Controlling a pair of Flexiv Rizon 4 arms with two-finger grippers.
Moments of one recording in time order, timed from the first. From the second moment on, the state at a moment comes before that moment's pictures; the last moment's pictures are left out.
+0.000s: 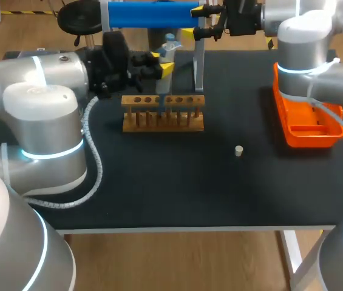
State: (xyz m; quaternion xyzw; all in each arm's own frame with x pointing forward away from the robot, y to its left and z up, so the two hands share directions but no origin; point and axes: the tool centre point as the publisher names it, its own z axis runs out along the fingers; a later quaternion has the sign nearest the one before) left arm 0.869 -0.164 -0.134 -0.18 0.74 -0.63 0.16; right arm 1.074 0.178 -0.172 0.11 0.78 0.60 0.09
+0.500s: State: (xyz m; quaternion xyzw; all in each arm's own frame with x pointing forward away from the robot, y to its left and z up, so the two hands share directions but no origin) left arm 0.886 -0.082 -0.135 -0.24 0.74 -0.59 0.21; right arm 1.074 0.178 -0.172 0.11 0.78 0.60 0.09
